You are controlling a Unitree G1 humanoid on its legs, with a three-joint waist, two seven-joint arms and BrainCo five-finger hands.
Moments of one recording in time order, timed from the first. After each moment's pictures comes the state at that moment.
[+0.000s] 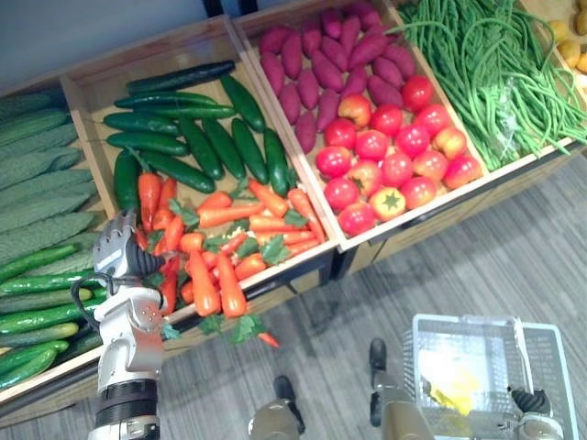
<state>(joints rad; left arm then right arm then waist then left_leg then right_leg) -0.19 0.44 0.34 0.26 0.84 0.10 0.21 0.04 -0.23 -0.60 0.85 -0.32 -0.05 -0.12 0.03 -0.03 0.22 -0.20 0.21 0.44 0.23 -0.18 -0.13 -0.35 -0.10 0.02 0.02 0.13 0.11</state>
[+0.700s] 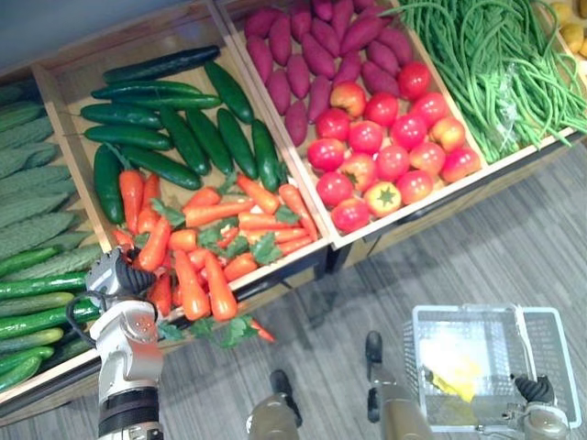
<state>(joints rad) -0.15 0.38 0.42 0.24 0.83 0.14 0.18 0.04 -0.25 -0.58 0.78 -0.32 -0.05 -0.09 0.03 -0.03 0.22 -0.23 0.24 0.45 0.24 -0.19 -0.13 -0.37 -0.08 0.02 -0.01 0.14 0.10</state>
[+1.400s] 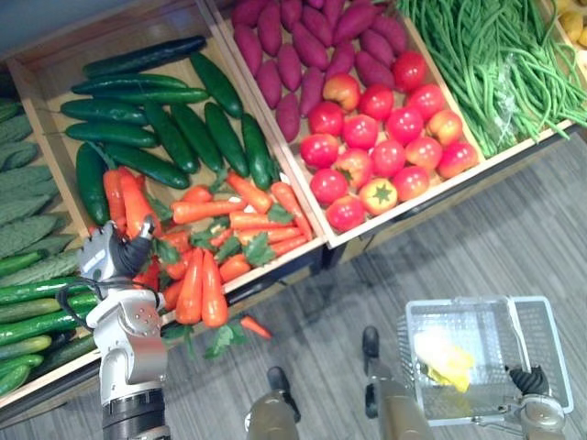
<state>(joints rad) -0.11 0.33 0.42 -0.08 0.82 0.16 0.18 0.03 -0.25 -0.54 0.76 -0.32 -0.05 -0.08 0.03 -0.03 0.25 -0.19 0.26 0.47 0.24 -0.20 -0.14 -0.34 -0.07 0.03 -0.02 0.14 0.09</state>
